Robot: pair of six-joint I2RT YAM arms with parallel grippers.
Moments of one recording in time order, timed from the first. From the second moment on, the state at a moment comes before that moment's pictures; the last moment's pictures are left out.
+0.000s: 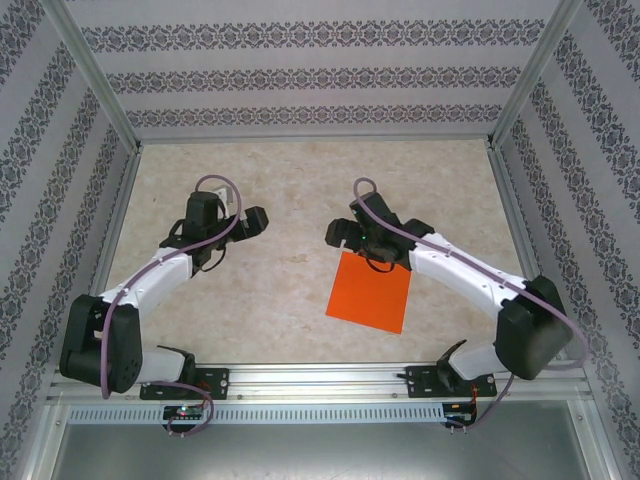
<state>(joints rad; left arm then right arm) -0.26 1.34 0.77 -0.08 0.24 -0.55 0.66 1.44 1.04 -0.55 0.04 0.83</state>
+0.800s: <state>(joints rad) -0.31 1.33 0.76 -0.11 0.15 -0.55 0.70 1.79 1.08 -0.59 0.05 1.02</state>
